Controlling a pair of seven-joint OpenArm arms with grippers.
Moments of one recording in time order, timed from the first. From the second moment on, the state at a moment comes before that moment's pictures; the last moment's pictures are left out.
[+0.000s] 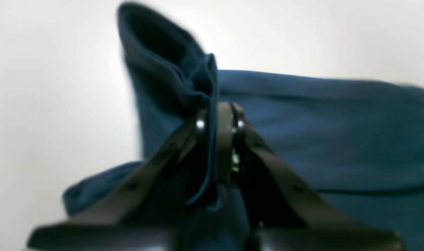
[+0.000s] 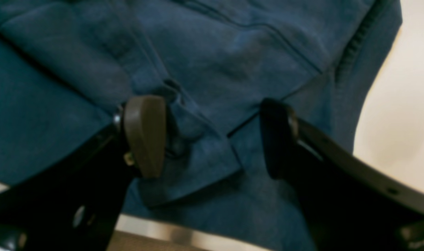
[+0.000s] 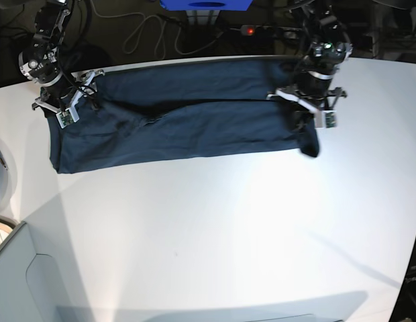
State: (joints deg) left arm 25.9 8.5 -23.7 112.0 -8.9 -24.0 33.4; right arm -21.7 7.8 27.6 97.6 -0.8 44.7 -32.1
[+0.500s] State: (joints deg) left arm 24.9 7.9 5.1 105.7 -8.1 -22.9 33.2; right arm -21.1 7.8 27.6 97.6 -1.0 44.7 -32.5
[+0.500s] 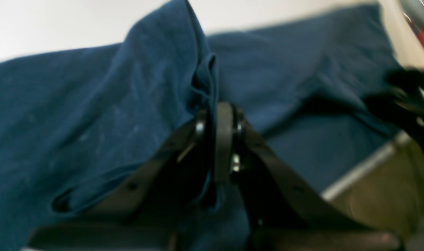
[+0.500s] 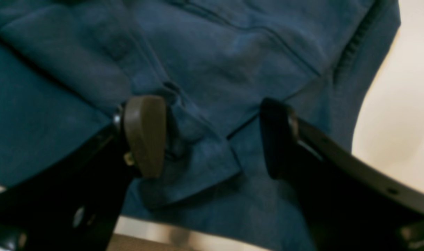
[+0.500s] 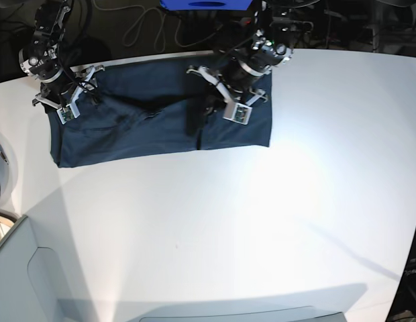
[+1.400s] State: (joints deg) left arm 11.8 7.6 20.9 92.8 -8.8 -15.5 32.7; right arm -21.5 10.4 27.0 97.6 -1.1 44.7 -32.7
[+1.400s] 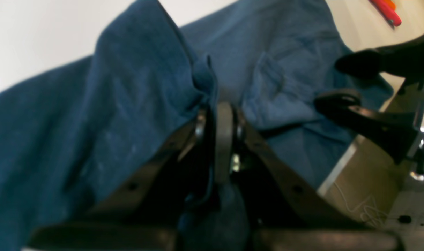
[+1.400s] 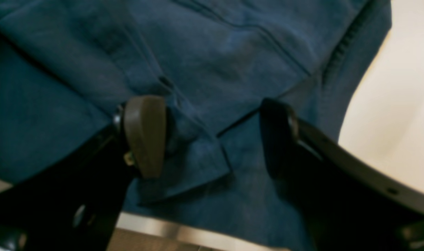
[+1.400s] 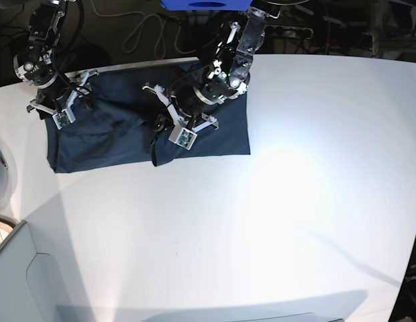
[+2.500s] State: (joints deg) left arm 22.3 3.3 5.2 103.6 -8.8 -15.7 32.7; right arm -21.5 9.9 27.0 97.6 -1.1 44.7 -32.7
